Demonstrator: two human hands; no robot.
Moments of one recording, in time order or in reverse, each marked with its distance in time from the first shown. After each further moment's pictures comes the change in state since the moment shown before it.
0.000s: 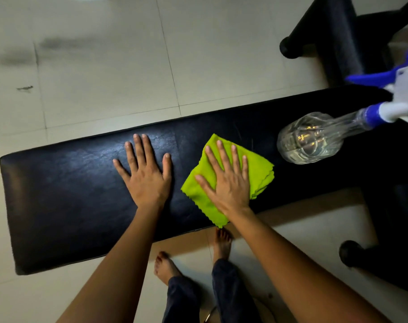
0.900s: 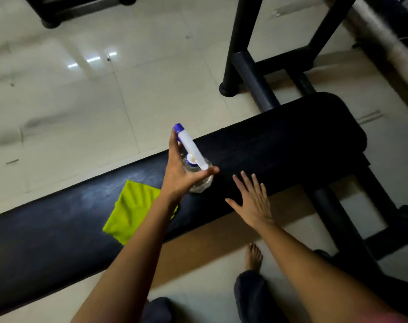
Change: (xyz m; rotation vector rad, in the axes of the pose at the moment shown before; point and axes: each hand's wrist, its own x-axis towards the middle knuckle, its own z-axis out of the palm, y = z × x) left_hand -0.057 0.301 -0.079 -1.014 -0.308 0.392; right_hand -0.043 0.270 -0.110 0.137 -0.270 0.197
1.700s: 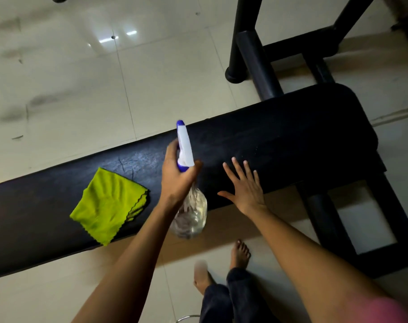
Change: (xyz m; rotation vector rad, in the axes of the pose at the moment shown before) left_hand 0.002 -0.007 0.097 -0.027 0.245 -0.165; right_hand 0.053 0.077 0.002 -0.053 -0.130 -0.167
